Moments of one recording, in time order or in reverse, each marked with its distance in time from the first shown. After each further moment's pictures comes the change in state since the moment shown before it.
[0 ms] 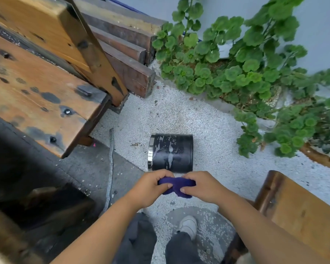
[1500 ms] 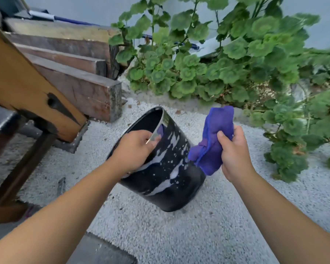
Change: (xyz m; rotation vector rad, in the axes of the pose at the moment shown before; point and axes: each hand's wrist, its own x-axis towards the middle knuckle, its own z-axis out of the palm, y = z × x) left_hand 0.359 -0.153 -0.052 0.489 0.267 0.278; right_hand 0.293 0.191 -0.077 0.938 1.033 -0.329
